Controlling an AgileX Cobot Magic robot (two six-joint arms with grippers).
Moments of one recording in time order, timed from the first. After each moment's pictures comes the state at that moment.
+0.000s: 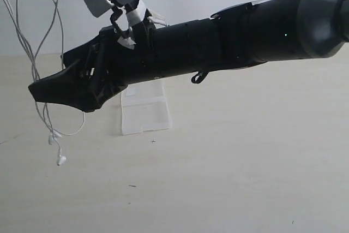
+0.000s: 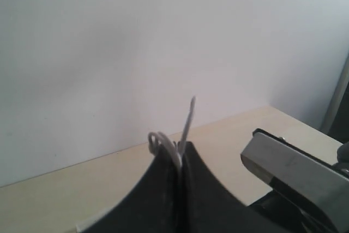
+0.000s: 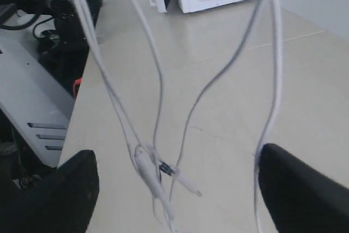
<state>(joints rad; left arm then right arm) -0.42 0.89 -0.74 0.85 0.00 -1.00 0.67 1.86 -1.24 1.74 0.86 -1.90</state>
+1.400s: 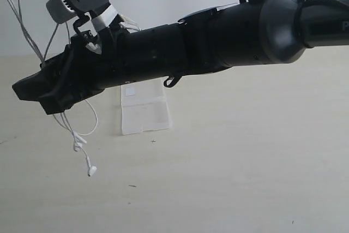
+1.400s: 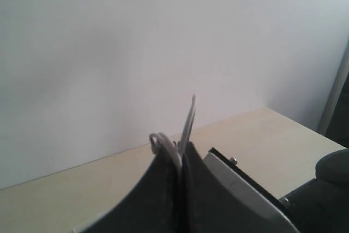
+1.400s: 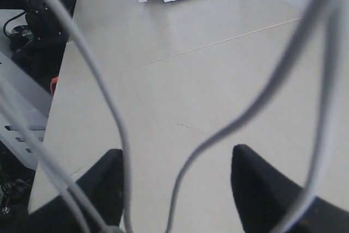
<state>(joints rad) -0.42 0.89 -0.74 0.86 -0.01 -1.00 0.76 1.92 -1.33 1.74 0.70 -1.82</state>
